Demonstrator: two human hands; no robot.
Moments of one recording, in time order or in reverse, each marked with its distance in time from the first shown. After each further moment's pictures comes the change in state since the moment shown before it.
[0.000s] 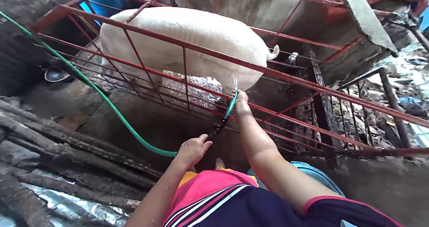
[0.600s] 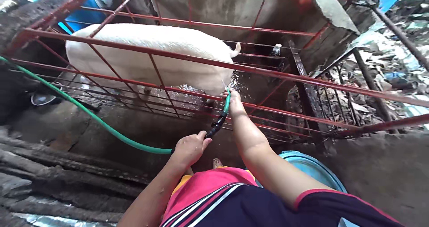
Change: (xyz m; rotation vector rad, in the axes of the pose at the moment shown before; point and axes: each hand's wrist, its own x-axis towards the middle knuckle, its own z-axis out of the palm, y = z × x) left_hand 0.017 0.101 0.007 0.324 -0.076 -0.037; right_hand 0.031 -0.051 -0.062 0.216 -0.092 0.145
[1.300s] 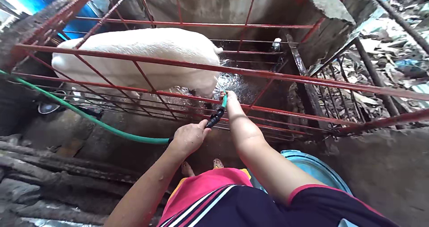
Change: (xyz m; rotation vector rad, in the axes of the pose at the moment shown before) left_hand 0.035 0.062 -0.034 0.132 -0.039 -0.045; right_hand 0.033 -0.032 -0.024 0.138 0.043 0.110
